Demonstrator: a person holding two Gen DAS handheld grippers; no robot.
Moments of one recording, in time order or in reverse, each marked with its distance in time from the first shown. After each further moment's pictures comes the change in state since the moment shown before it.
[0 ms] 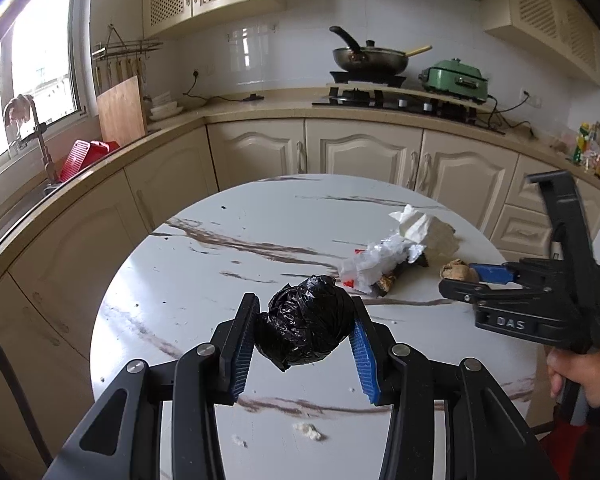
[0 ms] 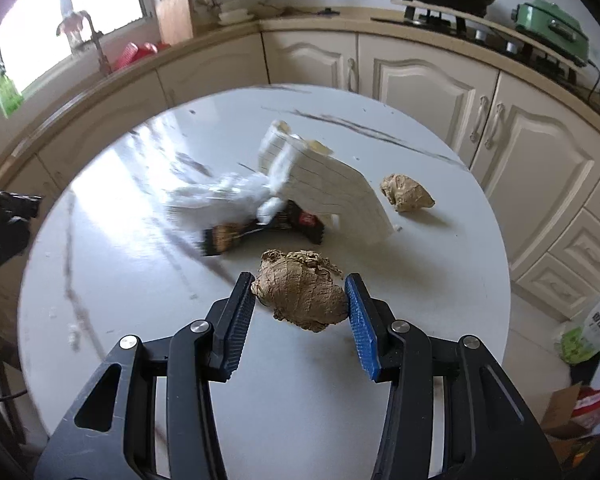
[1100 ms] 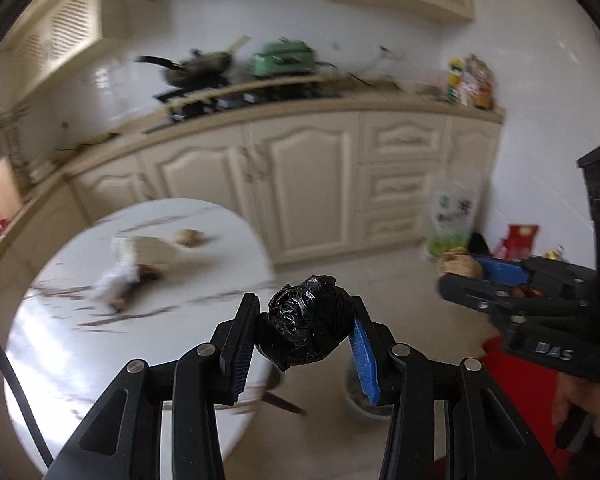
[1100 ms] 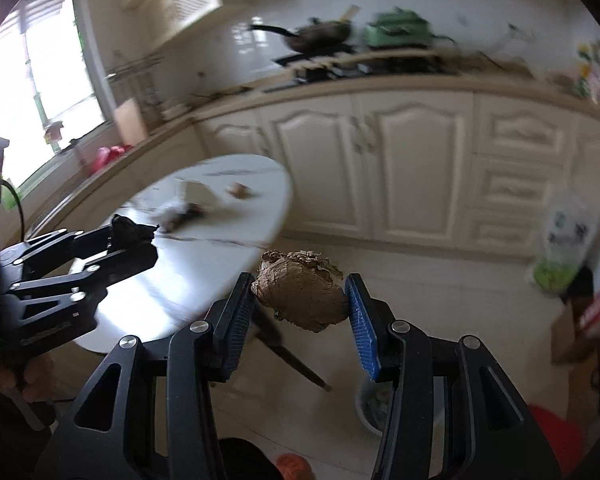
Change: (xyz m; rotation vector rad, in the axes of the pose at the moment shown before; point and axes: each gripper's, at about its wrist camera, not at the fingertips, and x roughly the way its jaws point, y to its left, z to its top) left arm -0.057 -0.261 -0.008 0.290 0.030 -0.305; right arm -0.211 -0.150 -0.163 0.307 -0.216 -0.112
